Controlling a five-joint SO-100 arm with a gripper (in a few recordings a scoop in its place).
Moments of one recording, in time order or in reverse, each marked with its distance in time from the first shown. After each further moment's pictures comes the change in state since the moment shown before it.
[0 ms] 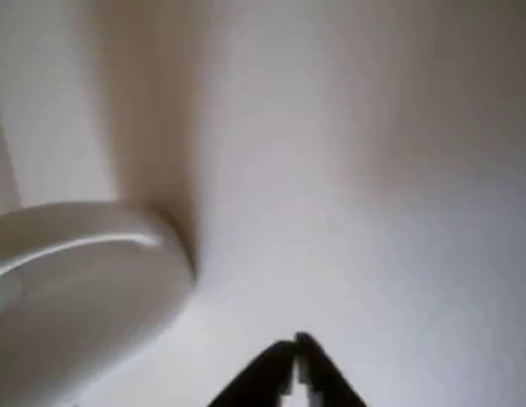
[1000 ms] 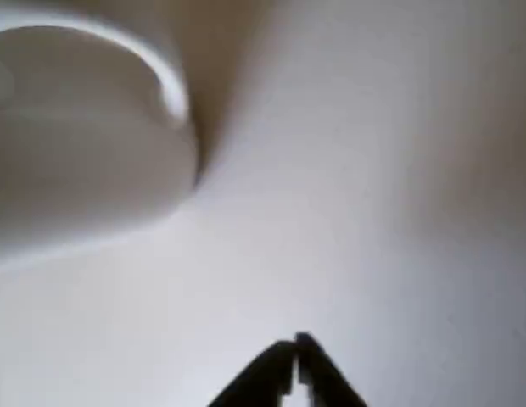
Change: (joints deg) arm -10.9 0.1 0.1 -0.3 -14.0
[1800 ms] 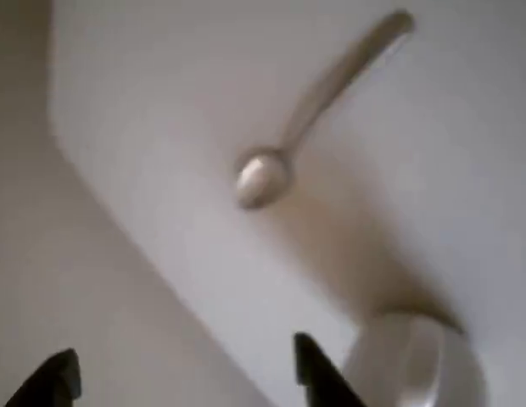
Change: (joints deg) arm 35.2 -72.0 -69.7 5.9 40.2
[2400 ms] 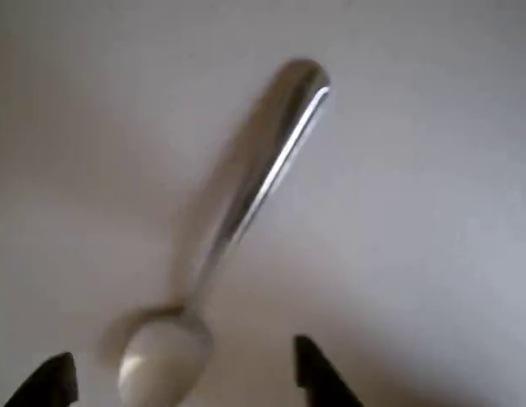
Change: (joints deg) arm 1.8 -45.4 -24.8 5.3 7.6
